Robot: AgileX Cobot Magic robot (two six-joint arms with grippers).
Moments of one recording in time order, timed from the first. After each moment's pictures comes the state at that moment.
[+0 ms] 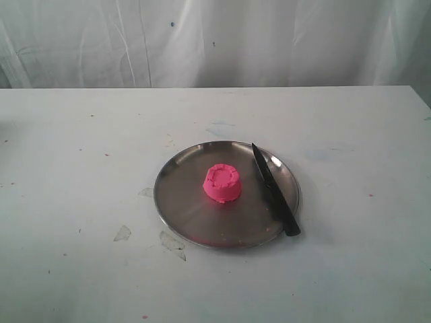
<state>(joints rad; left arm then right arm) -0.10 0.00 0.02 -0.26 0.37 0.11 0.33 0.03 -0.01 0.10 -0.14 0.34</state>
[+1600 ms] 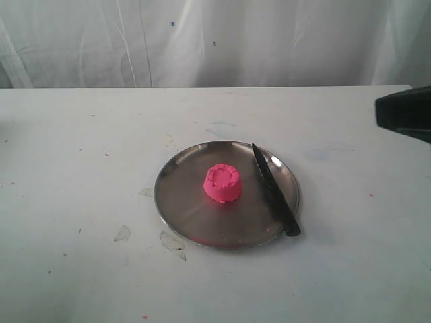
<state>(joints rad) -0.10 0.00 0.02 -0.26 0.37 0.11 0.33 0.73 -0.87 0.50 0.78 -0.44</state>
